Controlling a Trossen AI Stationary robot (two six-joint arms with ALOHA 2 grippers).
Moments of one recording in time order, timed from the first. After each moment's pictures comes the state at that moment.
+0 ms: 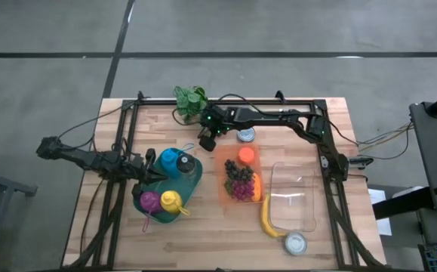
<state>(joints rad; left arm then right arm) -0.28 0.12 0.00 0.03 -0.10 -0.21 -0.31 2.21 1.74 -0.44 -0.02 0.15</state>
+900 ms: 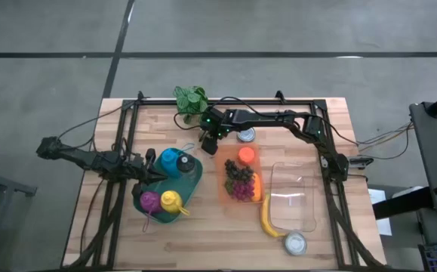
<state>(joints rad) -0.28 0.12 0.00 0.03 -0.10 -0.21 -0.32 2.25 1.74 -0.47 -0.08 0.14</state>
